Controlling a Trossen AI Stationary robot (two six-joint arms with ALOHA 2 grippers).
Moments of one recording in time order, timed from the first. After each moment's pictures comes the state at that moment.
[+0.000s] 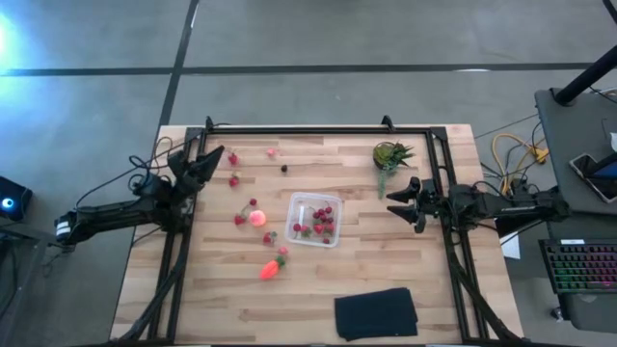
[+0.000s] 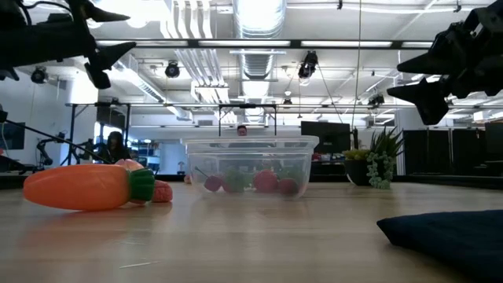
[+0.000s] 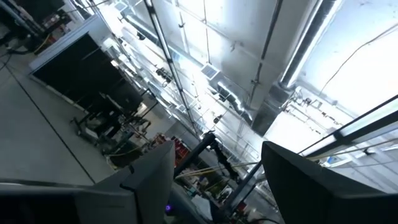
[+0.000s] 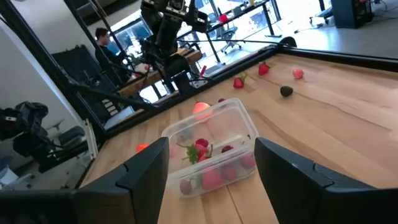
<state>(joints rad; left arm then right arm) 0.29 0.29 0.04 0.73 -0.29 -0.70 0.04 0.11 0.01 0.06 0.13 0.45</state>
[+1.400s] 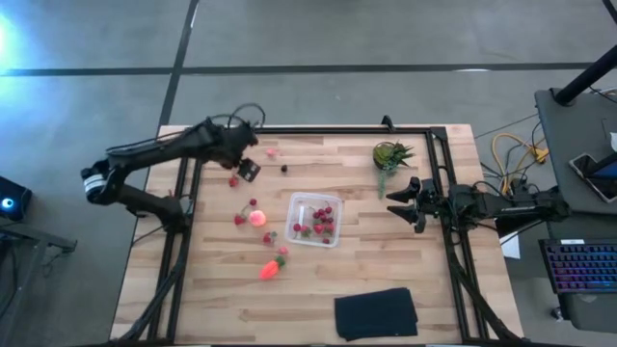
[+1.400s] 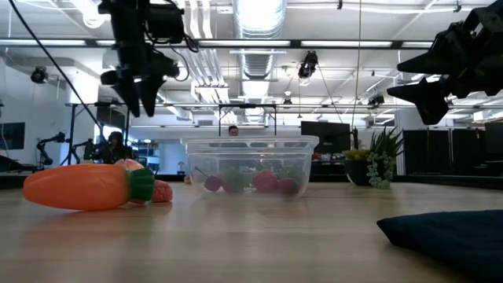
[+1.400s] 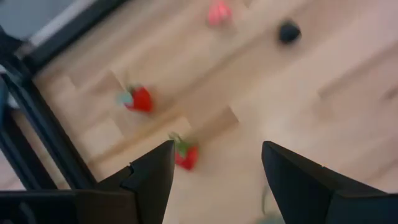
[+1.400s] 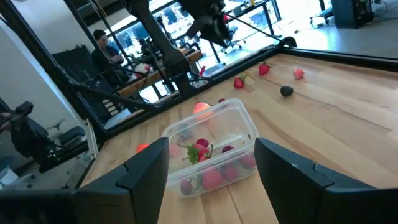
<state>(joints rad) 0.50 1.29 1.12 -1.08 -0.25 -0.44 0.04 0.11 0.01 0.06 0.13 0.45</state>
